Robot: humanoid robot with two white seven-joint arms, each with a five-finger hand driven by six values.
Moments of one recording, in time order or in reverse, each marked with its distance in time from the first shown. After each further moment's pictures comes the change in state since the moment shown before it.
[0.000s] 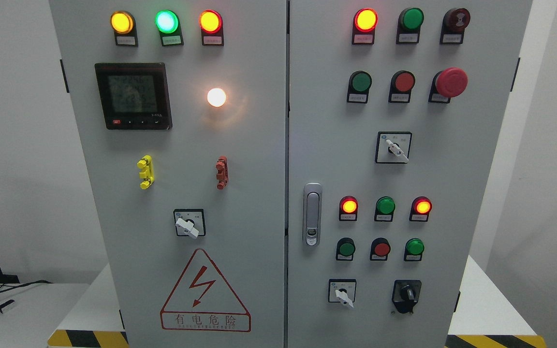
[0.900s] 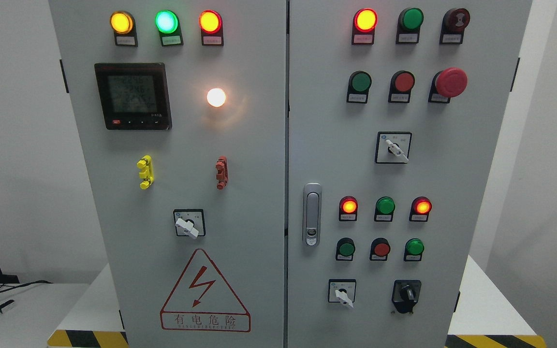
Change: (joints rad) left arm 0.000 0.000 0.000 0.000 0.000 0.000 0.000; right arm 0.146 0.000 -0.024 -0.443 -0.008 -0.346 -0.086
